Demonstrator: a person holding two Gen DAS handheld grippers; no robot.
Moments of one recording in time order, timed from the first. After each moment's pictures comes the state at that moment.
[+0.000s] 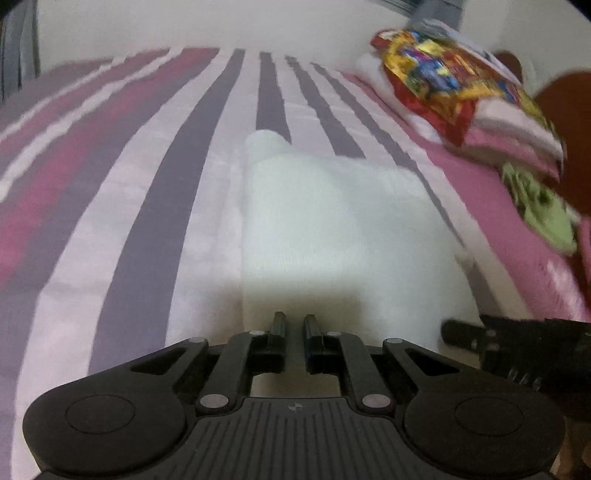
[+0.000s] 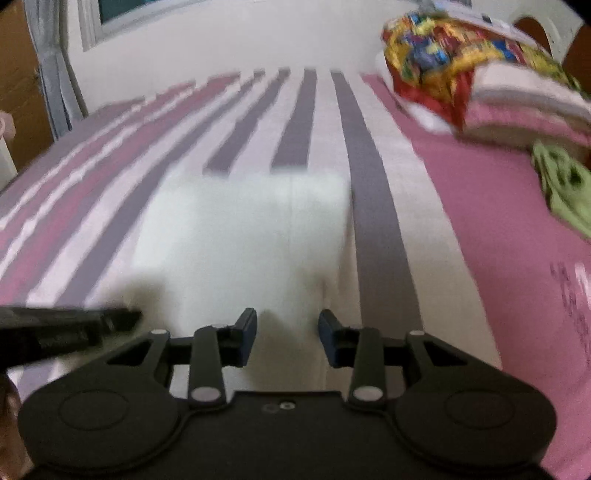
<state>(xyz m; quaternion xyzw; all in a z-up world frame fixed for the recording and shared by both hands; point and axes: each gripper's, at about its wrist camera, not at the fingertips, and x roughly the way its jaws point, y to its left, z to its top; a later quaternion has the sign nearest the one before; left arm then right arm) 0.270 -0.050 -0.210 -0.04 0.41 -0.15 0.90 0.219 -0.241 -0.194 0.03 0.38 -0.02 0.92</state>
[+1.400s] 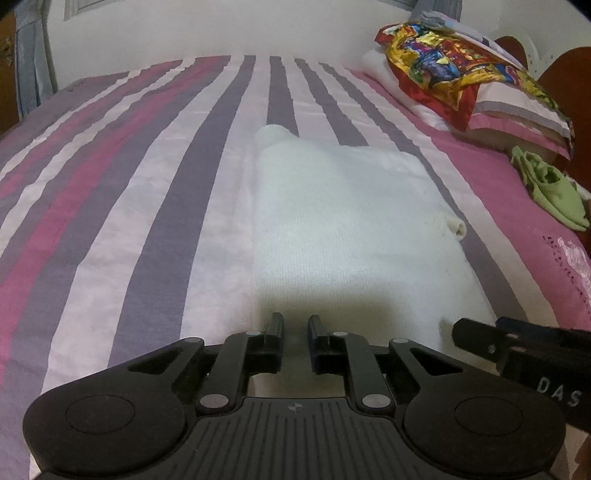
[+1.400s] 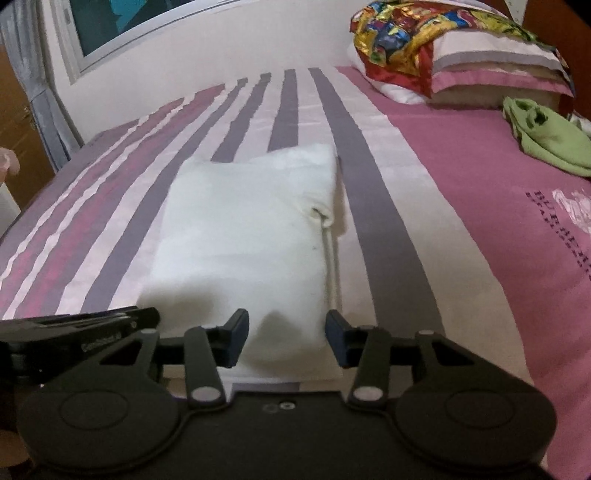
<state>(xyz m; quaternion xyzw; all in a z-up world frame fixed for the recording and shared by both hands) 0.233 -0.055 -0.201 -0.01 0.41 -0.11 0.91 0.160 -0.232 -0.194 0.10 0.36 -0.02 0.93</state>
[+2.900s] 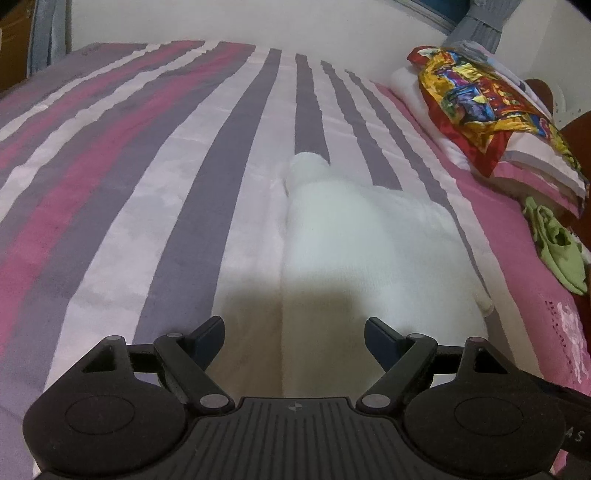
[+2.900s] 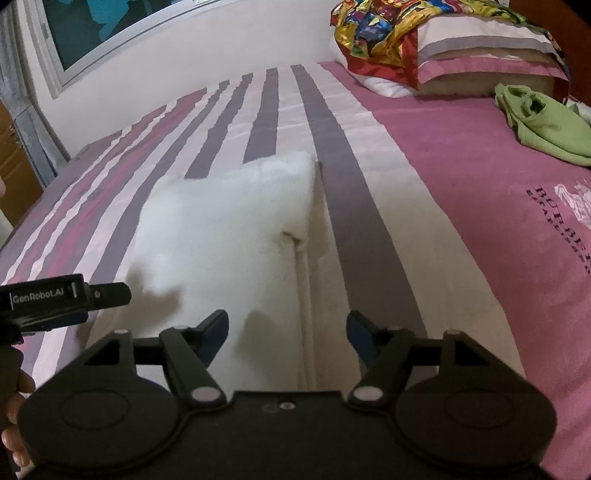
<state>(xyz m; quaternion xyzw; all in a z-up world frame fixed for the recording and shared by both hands) 0.301 -0.031 -0.200 -0.09 0.42 -0.11 0.89 0.190 -0.260 -0.195 0.13 0.36 -0.04 0.92</state>
